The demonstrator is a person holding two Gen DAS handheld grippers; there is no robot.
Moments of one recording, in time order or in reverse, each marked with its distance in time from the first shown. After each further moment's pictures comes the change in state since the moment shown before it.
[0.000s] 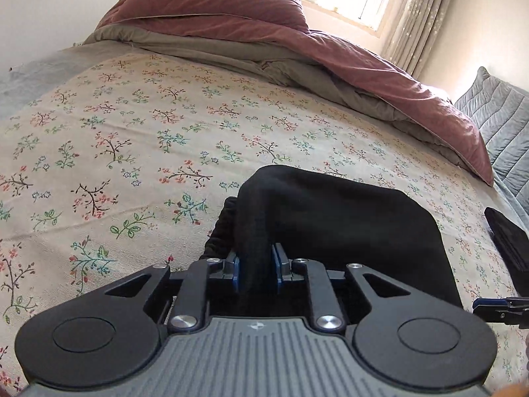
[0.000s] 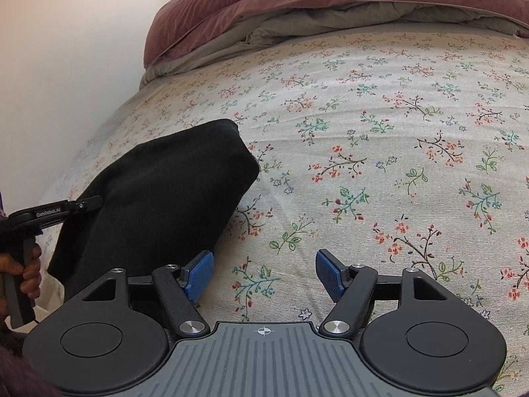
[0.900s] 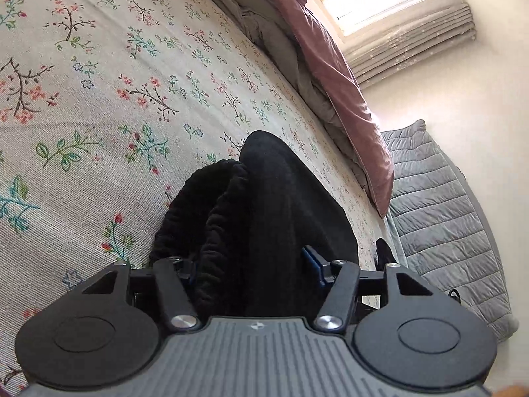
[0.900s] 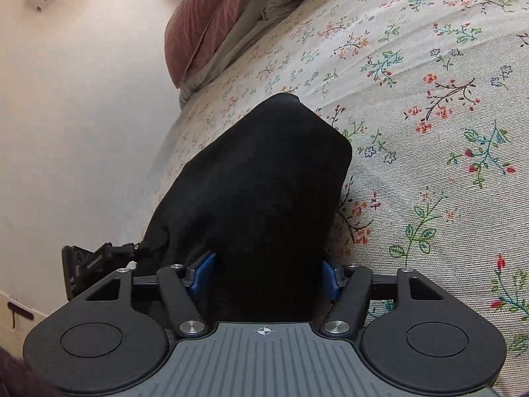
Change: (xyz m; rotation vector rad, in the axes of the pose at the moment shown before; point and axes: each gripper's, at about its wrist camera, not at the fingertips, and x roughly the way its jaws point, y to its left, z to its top) left arm 0.052 0.073 -0.003 -0.378 0.202 -0.489; right arm 0.085 0.004 0.010 0.310 0.041 0.337
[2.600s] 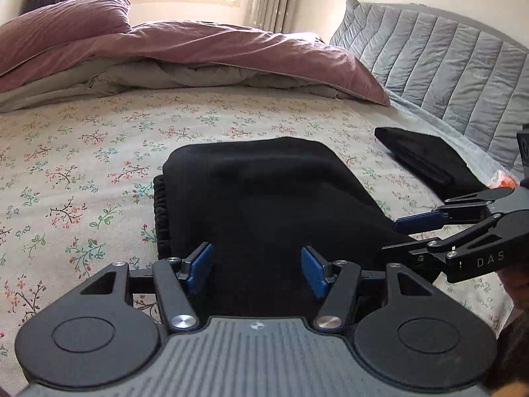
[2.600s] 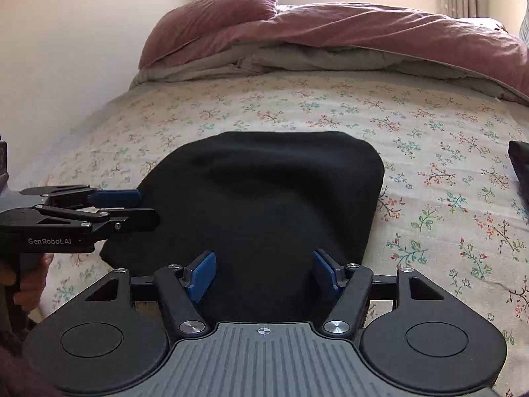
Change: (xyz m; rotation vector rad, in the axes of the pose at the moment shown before) left arm 0.100 -0.200 -0.118 0.786 0.012 0.298; right arm -0.121 0.022 -0.004 -0.487 -0.092 -0.470
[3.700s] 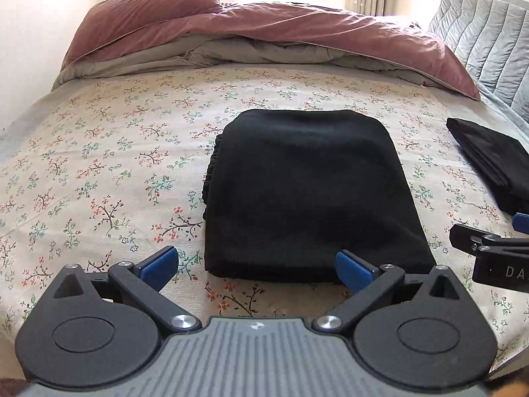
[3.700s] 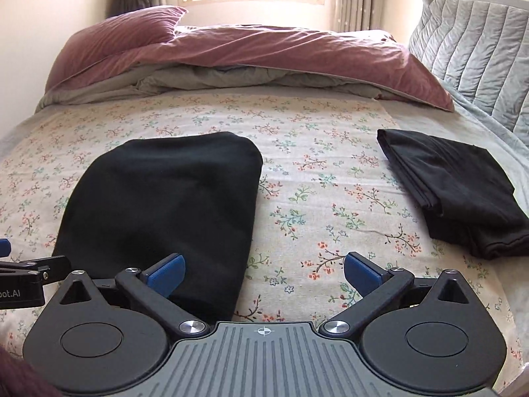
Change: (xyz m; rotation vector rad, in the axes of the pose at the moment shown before) left arm -0.043 -0.068 -0.002 -0.168 0.105 0.404; right arm -0.069 0.009 -0.038 0.127 -0.101 -0.410
